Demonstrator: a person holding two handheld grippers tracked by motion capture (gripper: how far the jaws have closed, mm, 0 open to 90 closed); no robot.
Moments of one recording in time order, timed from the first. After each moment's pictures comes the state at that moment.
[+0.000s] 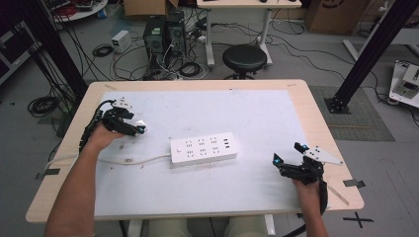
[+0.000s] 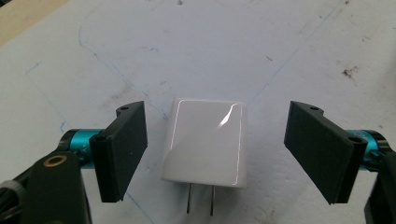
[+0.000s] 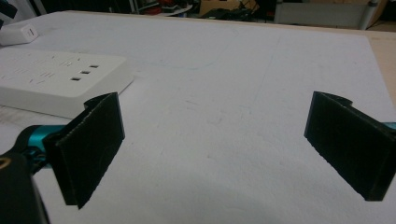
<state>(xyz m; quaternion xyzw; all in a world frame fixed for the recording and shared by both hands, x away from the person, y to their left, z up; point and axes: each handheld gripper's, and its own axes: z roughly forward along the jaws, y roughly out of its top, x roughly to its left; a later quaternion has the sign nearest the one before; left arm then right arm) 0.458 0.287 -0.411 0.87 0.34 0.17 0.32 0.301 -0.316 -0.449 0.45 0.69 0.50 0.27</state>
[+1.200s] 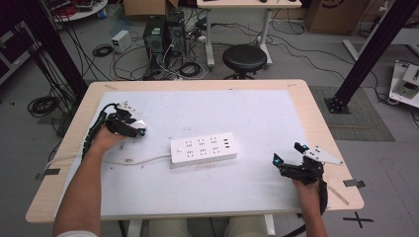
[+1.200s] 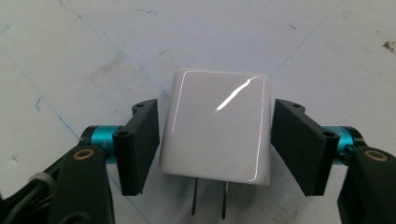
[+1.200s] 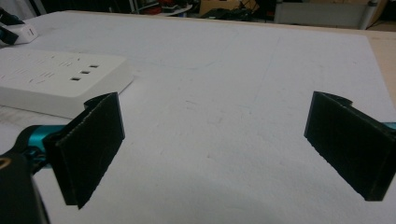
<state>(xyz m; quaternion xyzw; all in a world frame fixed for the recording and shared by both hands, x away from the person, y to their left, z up) 0.466 0.287 -0.431 0.87 0.36 0.15 0.30 0.301 -0.316 -0.449 0.45 0.69 0.50 0.27</state>
